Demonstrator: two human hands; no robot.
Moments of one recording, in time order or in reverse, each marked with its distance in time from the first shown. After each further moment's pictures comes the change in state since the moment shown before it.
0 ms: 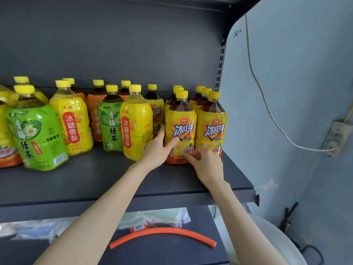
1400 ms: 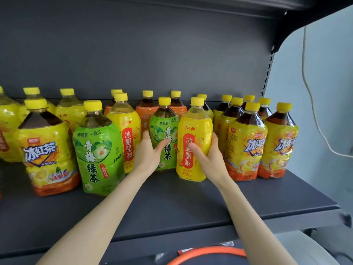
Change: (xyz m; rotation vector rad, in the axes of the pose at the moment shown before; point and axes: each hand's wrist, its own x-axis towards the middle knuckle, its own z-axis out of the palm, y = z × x) left_hand 0.018 -0.109 -0.158 0.062 0.372 -0.090; right_hand 0.033 -0.138 0.113 0.678 -0.065 0.007
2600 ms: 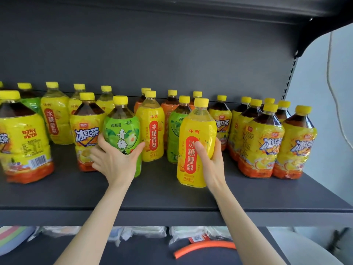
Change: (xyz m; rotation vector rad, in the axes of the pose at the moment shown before) left_hand -0.065 -0.033 -0.098 0.216 0.560 -0.252; right_hand -0.055 -0.029 0.042 0.322 -0.032 0.015
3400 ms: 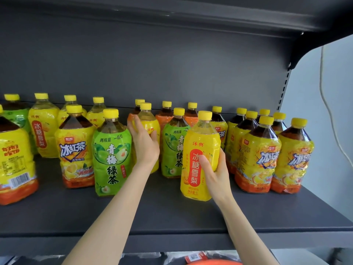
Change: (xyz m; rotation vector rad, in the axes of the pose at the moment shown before) left_hand 0.022 0.081 0.063 -0.286 -0.238 0.149; right_hand 0.020 0.007 -0.025 -0.112 0.029 -0.051
